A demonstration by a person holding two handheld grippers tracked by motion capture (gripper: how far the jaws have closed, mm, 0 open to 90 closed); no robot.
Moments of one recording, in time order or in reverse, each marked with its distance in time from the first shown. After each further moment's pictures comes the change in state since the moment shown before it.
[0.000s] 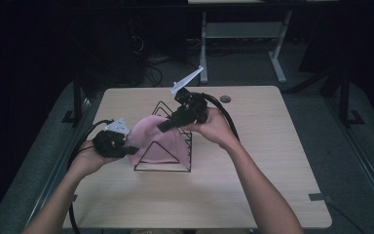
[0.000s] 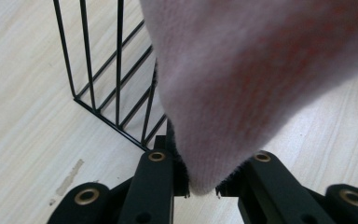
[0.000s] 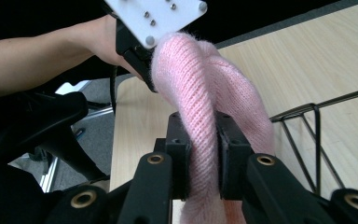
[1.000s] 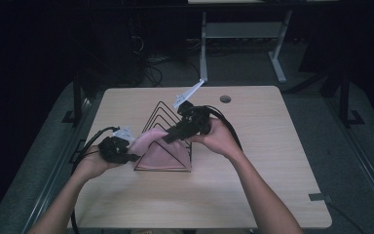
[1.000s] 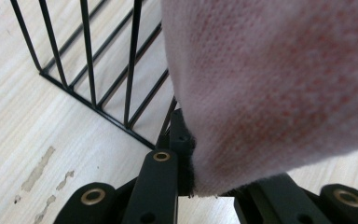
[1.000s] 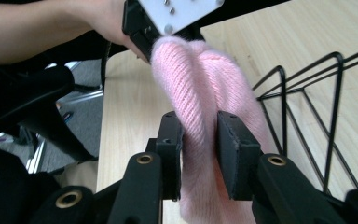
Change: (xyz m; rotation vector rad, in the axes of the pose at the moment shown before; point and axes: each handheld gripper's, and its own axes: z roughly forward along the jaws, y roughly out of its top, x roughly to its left) left arm 0.001 -0.014 0.028 0.110 -0.020 0.028; right arm 0.005 -0.026 0.010 0.045 -0.045 -0.046
